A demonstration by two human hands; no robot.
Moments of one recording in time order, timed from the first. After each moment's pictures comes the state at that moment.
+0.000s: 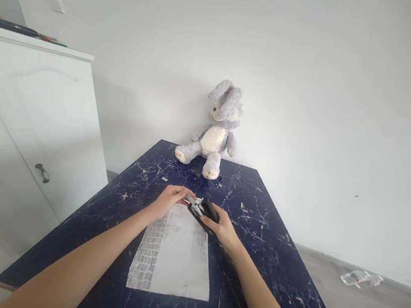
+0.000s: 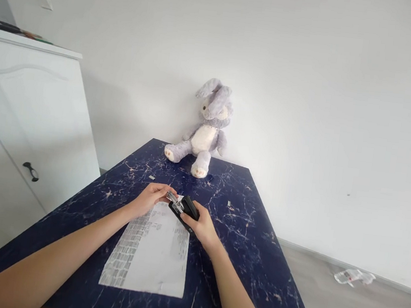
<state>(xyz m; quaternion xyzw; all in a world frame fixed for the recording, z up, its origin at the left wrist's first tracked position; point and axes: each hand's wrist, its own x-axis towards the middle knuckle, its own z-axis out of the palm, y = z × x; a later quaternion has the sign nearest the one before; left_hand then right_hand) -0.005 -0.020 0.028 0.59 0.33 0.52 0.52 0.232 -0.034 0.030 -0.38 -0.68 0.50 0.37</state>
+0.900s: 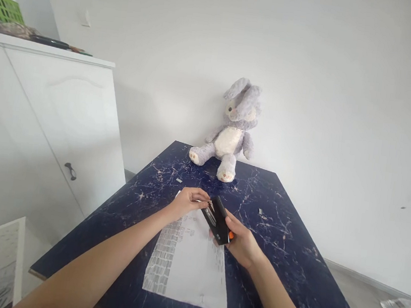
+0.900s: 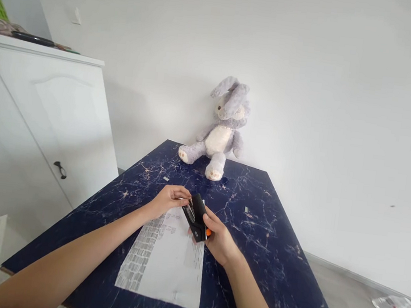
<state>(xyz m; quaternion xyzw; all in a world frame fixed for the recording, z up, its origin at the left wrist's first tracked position) -0.007 -0.011 0.013 0.61 0.35 0.51 0.50 0.229 -0.046 0.034 -0.28 -0.49 0.75 0.34</state>
